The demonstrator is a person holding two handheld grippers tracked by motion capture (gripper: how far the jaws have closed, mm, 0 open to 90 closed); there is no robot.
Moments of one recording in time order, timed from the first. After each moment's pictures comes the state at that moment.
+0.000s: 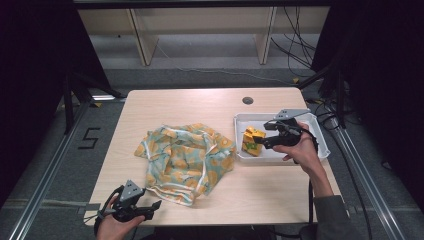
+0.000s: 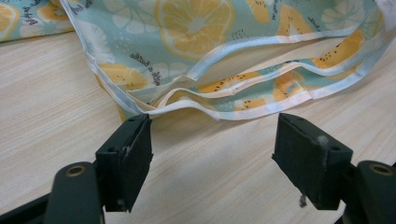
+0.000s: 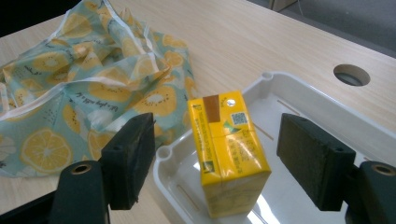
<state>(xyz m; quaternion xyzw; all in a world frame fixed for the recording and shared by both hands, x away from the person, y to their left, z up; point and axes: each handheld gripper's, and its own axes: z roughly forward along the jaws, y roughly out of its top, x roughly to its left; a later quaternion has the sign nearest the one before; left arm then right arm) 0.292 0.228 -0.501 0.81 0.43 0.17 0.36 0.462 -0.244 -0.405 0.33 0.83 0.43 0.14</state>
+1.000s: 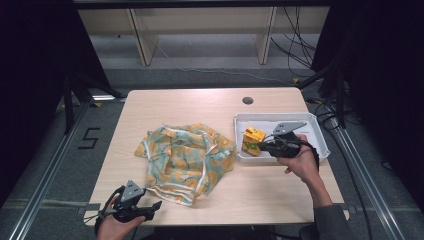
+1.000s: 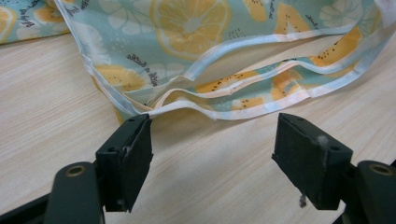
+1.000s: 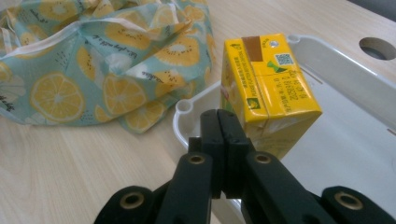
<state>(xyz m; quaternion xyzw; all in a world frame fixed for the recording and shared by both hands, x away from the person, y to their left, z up) 0.292 0.226 -0.502 0.81 0.43 0.17 0.35 0.439 -0.242 -0.426 0.31 0.86 0.39 0.13</state>
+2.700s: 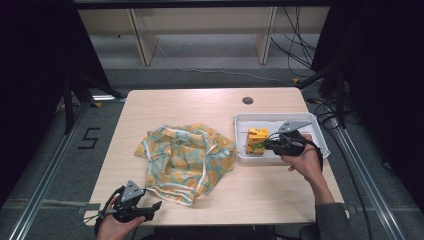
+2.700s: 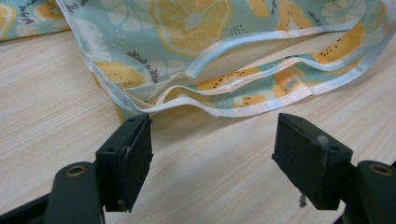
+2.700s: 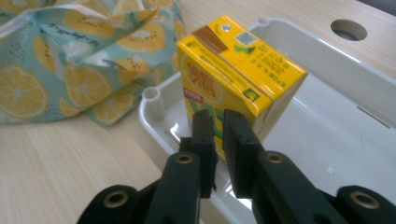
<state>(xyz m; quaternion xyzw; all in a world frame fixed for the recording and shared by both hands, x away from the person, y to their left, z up) 0.292 0.226 -0.503 0.81 0.44 0.17 0.35 0.445 -0.258 -0.430 0.34 0.85 0.38 0.15</state>
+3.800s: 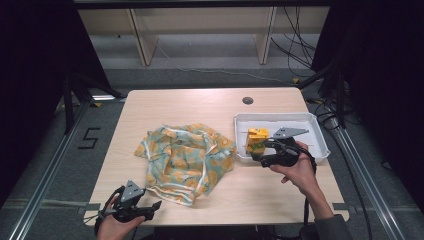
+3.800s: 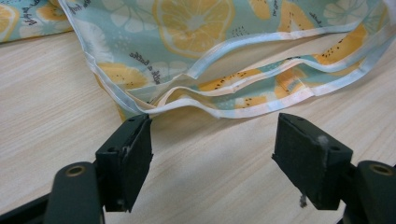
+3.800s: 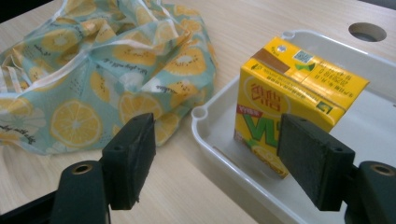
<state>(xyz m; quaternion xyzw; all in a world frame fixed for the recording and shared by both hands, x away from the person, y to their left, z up) 0.292 0.226 -0.503 0.81 0.44 0.17 0.36 0.413 -0.231 -0.425 0.37 0.82 0.41 0.14</state>
